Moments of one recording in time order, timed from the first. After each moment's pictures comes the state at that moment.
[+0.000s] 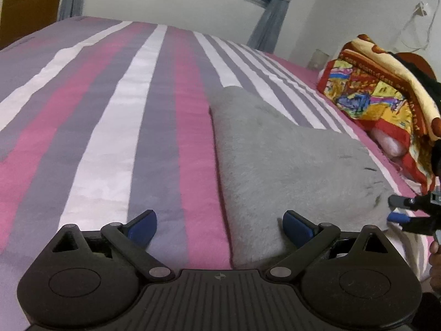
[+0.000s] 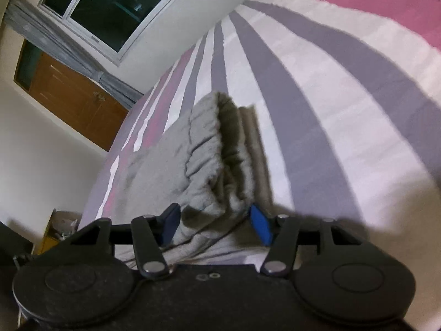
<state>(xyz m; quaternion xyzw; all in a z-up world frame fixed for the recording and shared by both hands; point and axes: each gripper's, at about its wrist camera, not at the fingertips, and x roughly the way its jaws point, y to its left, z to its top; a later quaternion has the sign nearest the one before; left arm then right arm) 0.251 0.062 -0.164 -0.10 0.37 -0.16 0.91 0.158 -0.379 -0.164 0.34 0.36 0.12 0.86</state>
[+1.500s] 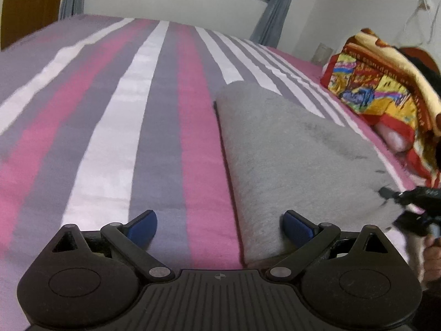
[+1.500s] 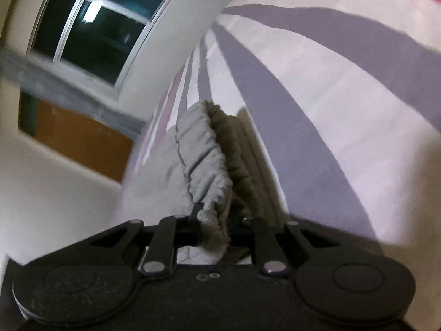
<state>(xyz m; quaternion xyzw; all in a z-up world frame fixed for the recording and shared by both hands) 0.253 0.059 -0.162 -0.08 0.38 -0.16 0.91 0.171 -0.394 -0.195 0.43 0.32 0.12 0.83</state>
